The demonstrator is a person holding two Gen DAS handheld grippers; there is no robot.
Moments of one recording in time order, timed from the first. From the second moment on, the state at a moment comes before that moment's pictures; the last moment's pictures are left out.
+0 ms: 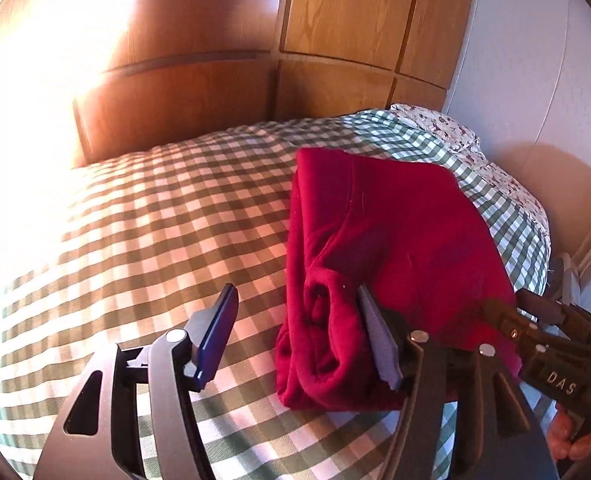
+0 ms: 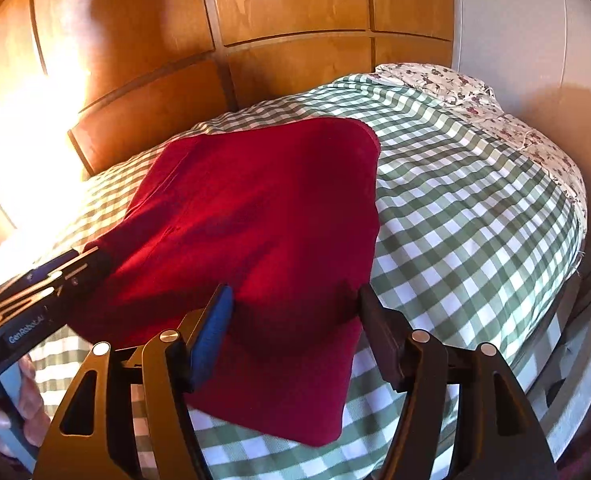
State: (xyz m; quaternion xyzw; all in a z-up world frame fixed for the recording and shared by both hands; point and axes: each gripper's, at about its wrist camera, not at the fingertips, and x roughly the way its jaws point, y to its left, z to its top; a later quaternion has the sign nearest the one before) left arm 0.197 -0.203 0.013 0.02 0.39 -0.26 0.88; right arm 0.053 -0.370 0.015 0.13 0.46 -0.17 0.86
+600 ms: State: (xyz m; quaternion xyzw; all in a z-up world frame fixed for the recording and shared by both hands) left arm 0.154 -0.164 0.044 0.00 0.35 -0.20 0.91; right arm 0.017 -0.340 0.051 0.12 0.40 -0.30 0.86
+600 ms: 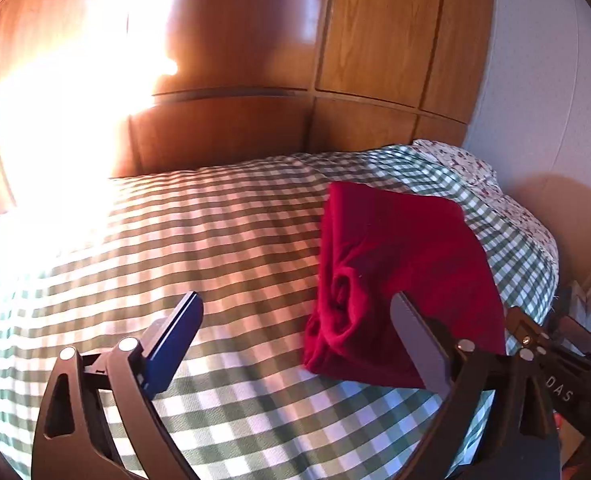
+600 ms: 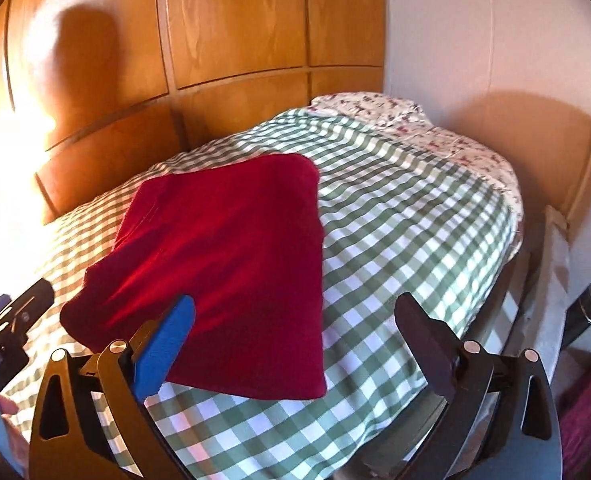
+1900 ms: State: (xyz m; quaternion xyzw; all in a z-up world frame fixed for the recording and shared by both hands) left arm 0.122 -0.165 0.051 0.01 0.33 -0.19 0.92; right arm -0.003 -0.316 0.054 0.11 0.37 -0.31 0.87
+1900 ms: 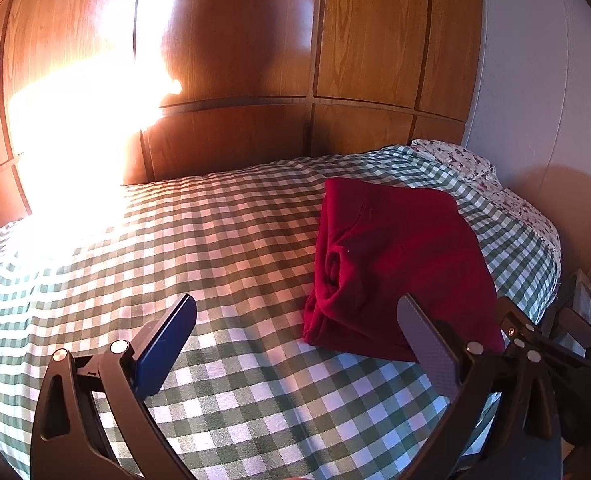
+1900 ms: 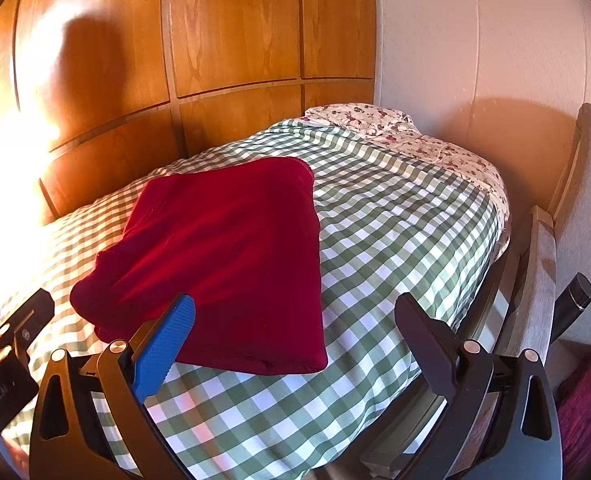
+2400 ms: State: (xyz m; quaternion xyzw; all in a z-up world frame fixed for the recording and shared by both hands) left arm 0.118 -0.164 0.056 0.01 0.33 -0.19 0.93; right arm -0.005 -0.320 0.058 0.12 0.36 -0.32 0.87
